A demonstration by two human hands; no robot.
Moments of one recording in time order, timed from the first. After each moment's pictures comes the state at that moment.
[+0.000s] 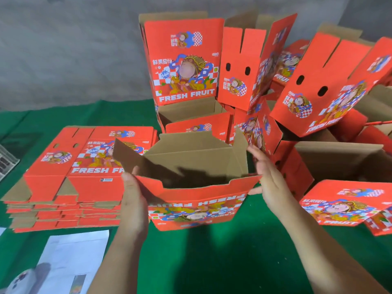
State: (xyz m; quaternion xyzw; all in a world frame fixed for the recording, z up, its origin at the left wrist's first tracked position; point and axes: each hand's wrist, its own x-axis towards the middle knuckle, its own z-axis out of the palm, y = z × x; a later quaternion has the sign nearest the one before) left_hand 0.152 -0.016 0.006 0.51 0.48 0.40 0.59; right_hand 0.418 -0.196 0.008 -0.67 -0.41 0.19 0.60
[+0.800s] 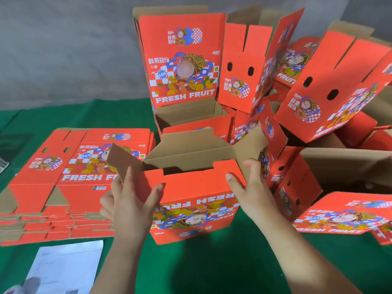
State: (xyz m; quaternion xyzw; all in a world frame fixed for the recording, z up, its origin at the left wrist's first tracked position) left_hand 0.165 0.001 0.007 0.75 0.56 0.29 0.19; right_hand 0.398 -0.151 0.006 -0.85 -0.31 0.12 0.40
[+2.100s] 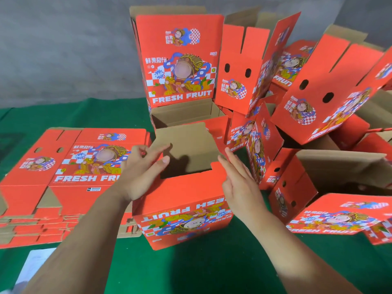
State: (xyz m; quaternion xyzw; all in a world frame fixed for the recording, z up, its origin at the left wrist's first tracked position) left_hand 0.200 0.083 0.034 0.89 0.32 0.14 0.28; right_hand 0.394 -0.138 0.005 -0.78 -0.51 -0.01 0.36
